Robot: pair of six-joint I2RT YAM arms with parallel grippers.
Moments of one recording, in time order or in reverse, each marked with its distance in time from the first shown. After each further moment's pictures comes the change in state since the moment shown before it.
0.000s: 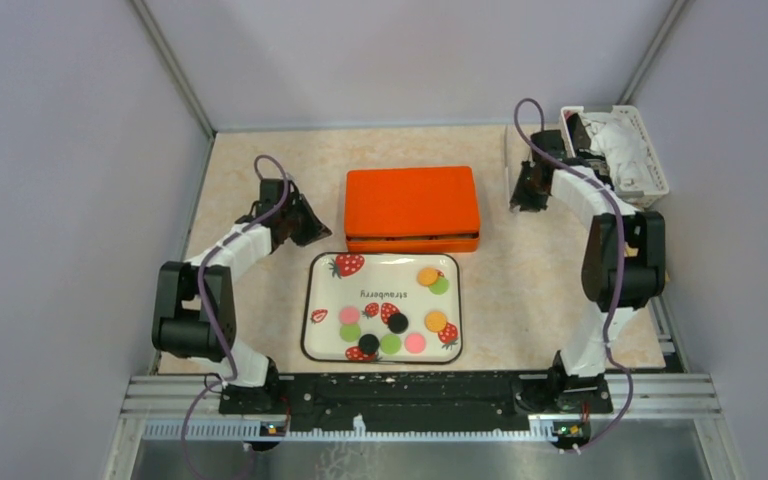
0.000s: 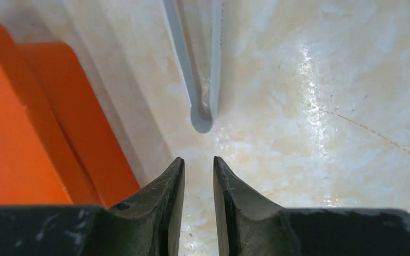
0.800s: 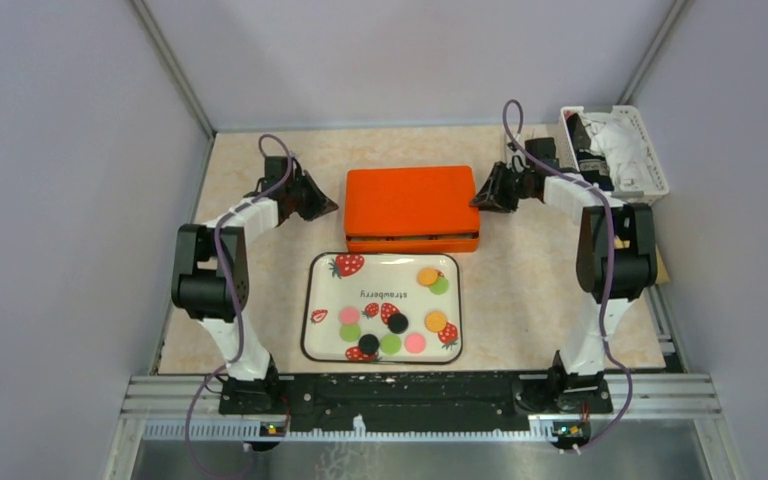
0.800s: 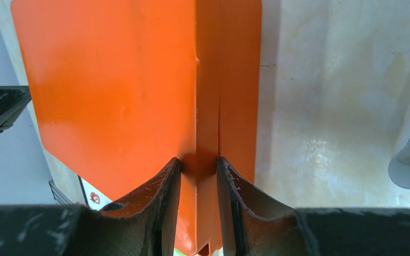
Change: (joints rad) left arm 0.029 0.247 0.239 0.081 0.082 -0.057; right arm -0.018 0.027 -0.099 0.261 -0.613 0.035
